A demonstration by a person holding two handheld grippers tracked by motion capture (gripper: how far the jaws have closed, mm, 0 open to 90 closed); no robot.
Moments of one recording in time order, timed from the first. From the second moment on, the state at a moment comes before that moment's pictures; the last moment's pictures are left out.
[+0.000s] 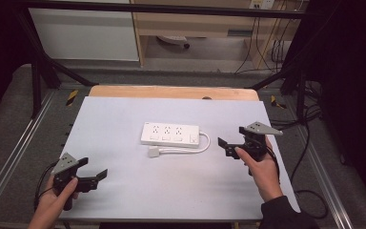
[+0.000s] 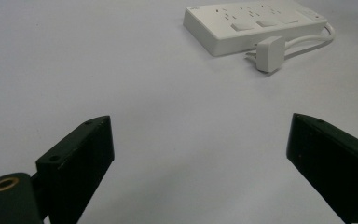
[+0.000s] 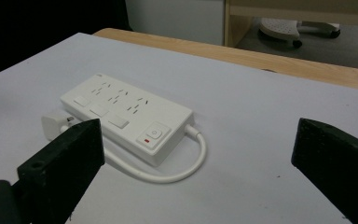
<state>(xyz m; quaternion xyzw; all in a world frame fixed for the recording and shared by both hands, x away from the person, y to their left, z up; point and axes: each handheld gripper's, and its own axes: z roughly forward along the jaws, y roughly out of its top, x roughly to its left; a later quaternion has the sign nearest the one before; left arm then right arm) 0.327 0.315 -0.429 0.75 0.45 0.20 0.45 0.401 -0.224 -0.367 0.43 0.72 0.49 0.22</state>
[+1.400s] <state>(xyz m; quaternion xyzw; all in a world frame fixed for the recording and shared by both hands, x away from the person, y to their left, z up) 0.327 0.316 -0.429 0.75 0.44 0.20 0.45 0.454 -0.187 -0.381 0.46 0.71 0.48 0.23</state>
